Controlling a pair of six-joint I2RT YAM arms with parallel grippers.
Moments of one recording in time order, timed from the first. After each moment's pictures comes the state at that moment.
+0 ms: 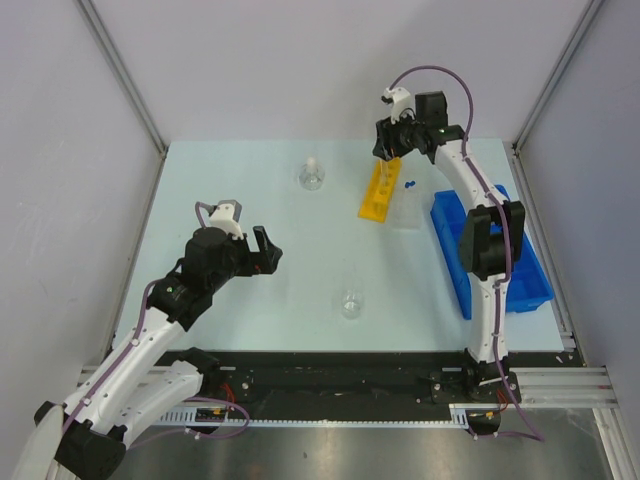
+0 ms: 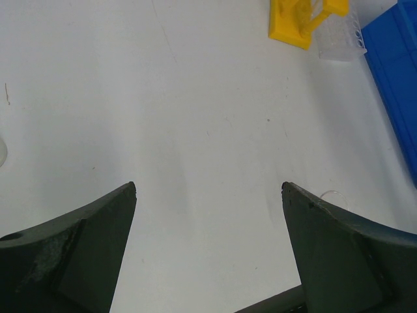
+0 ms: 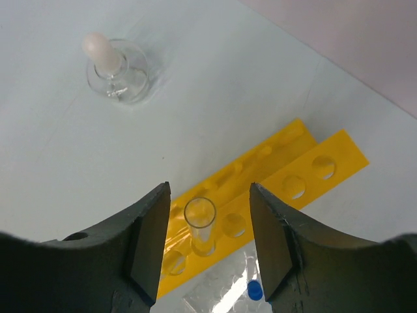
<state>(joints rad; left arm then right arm) -0.47 0.78 0.73 -0.42 -0.06 -0.43 0.21 2.20 2.12 -0.47 -0.46 -0.20</state>
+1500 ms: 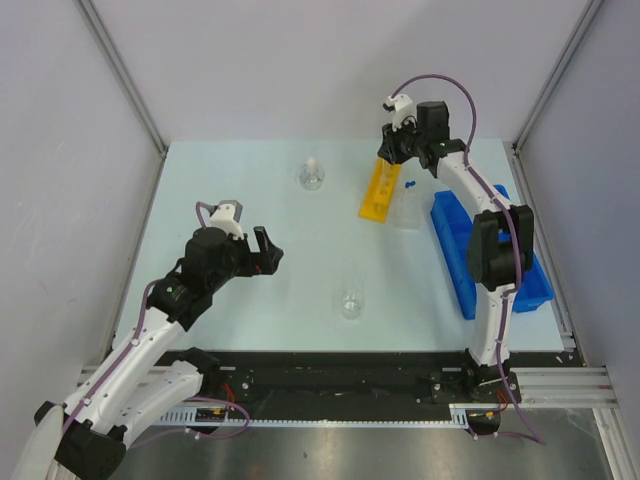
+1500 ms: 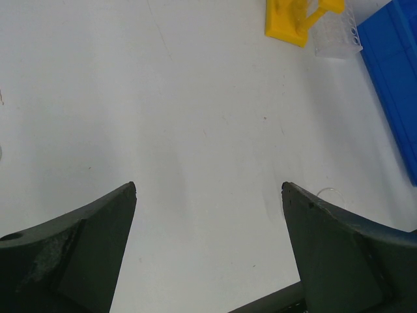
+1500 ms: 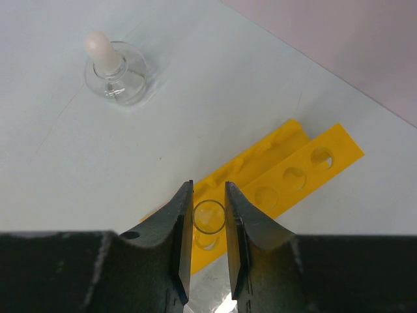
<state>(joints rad) -0.47 0.78 0.73 -0.42 -0.05 -0.43 0.23 2.09 1.89 -0.32 -0.40 -0.21</state>
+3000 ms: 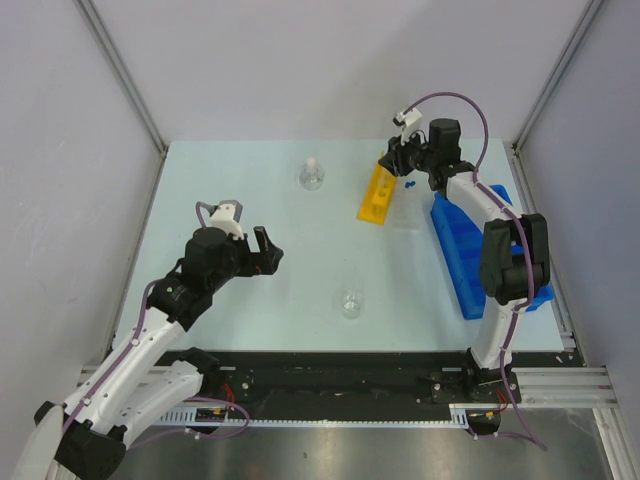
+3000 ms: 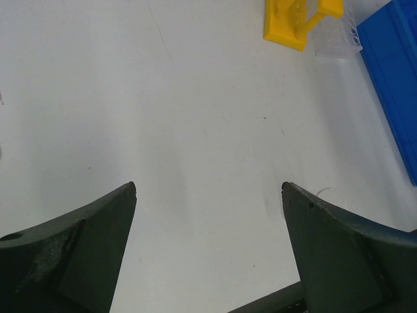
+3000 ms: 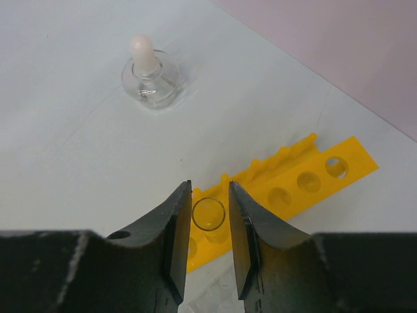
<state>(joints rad) -0.47 0.78 0.73 -0.42 -0.05 -0.43 0.19 1.93 1.54 0.02 -0.55 -0.20</state>
